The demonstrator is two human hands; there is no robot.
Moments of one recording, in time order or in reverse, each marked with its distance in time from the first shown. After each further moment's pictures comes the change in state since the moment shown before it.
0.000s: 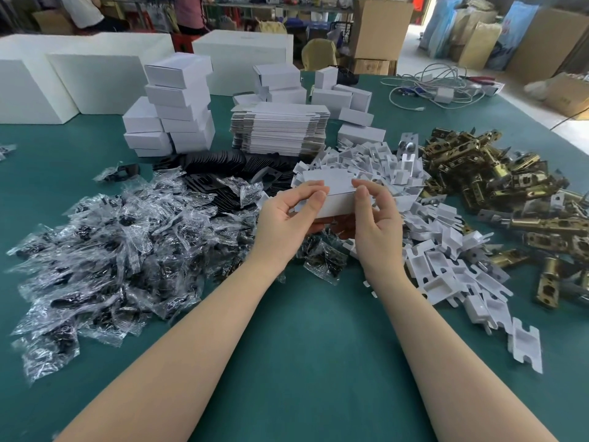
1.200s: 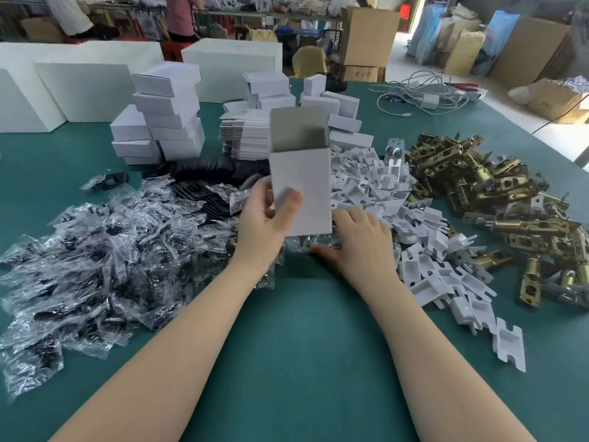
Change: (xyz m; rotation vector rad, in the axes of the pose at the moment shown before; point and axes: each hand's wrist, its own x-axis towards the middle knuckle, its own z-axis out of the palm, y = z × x) left_hand 0.006 -0.002 -0.012 0.155 0.071 0.104; right_hand 0.004 0.009 -0.014 -1.252 -0.331 -0.205
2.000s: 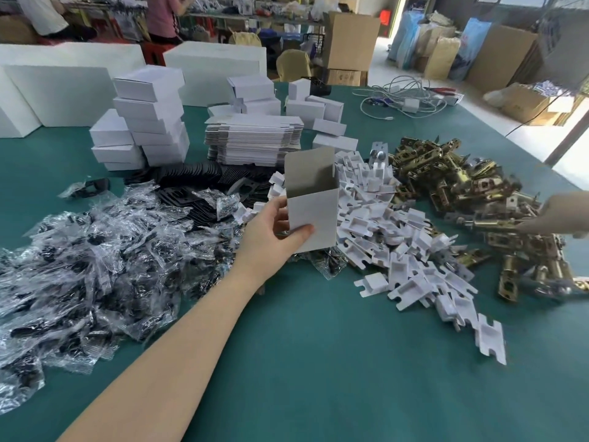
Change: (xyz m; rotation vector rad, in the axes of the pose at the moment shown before) left_hand -0.002 -0.023 0.007 0.200 -0.178 -0.062; right_hand 0.026 0.269 -0.134 -0.389 -0.414 0.701
